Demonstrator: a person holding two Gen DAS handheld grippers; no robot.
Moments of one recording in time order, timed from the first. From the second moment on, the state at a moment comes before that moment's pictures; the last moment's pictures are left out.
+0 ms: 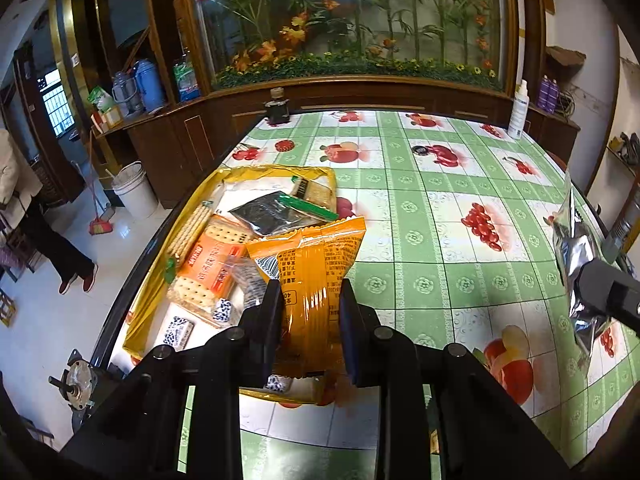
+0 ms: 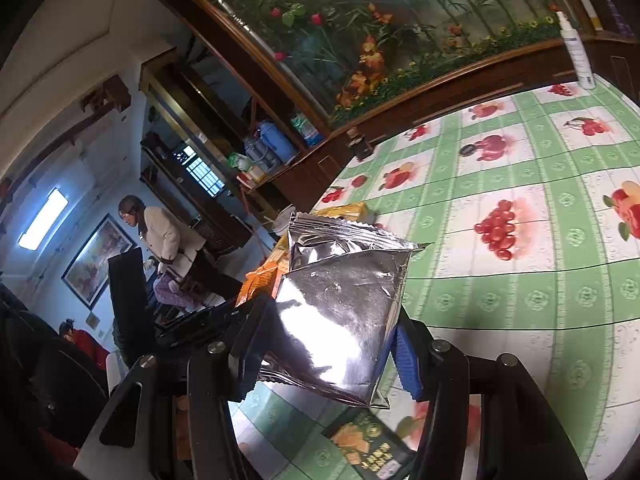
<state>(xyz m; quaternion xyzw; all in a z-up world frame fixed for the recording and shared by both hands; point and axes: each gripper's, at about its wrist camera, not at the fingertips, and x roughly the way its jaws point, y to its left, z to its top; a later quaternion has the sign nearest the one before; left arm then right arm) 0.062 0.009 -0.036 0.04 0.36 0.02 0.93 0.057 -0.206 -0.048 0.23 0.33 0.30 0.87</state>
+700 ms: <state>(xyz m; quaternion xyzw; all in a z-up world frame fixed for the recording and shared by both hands) 0.062 0.072 -0.033 -0.01 0.35 0.08 0.93 0.069 -0.137 -0.038 0.18 0.34 0.34 0.86</state>
